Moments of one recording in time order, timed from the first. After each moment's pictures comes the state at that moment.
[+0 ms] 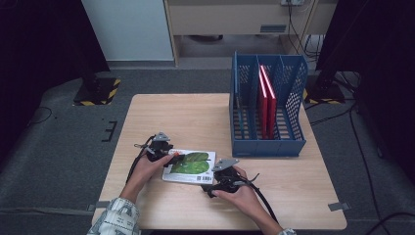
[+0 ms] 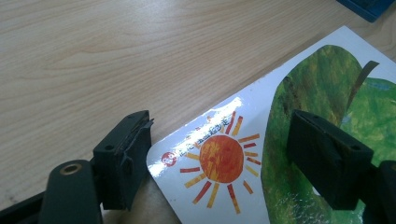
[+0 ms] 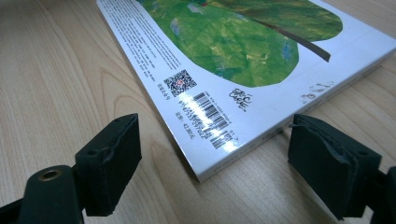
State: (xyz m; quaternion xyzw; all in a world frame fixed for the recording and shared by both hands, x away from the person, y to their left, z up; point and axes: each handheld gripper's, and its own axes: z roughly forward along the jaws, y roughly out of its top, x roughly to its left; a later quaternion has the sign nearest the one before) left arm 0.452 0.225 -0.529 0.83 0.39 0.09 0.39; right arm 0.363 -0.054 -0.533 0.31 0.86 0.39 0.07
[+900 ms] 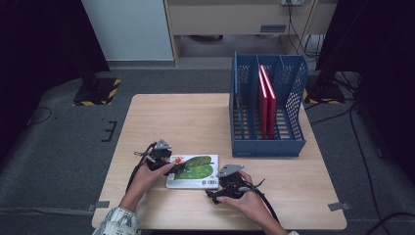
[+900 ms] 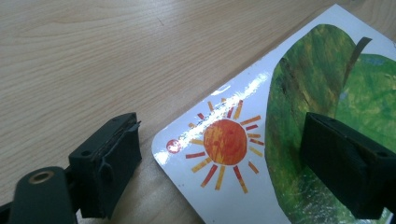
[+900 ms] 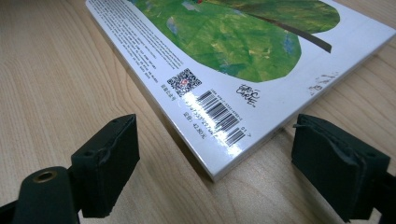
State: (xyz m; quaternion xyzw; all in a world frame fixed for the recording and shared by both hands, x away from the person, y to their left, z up) left arm 0.426 0.220 -0.529 0.84 0.39 0.09 0.37; right arm 0.346 -0.068 -0.533 0.31 0.87 0.39 0.07
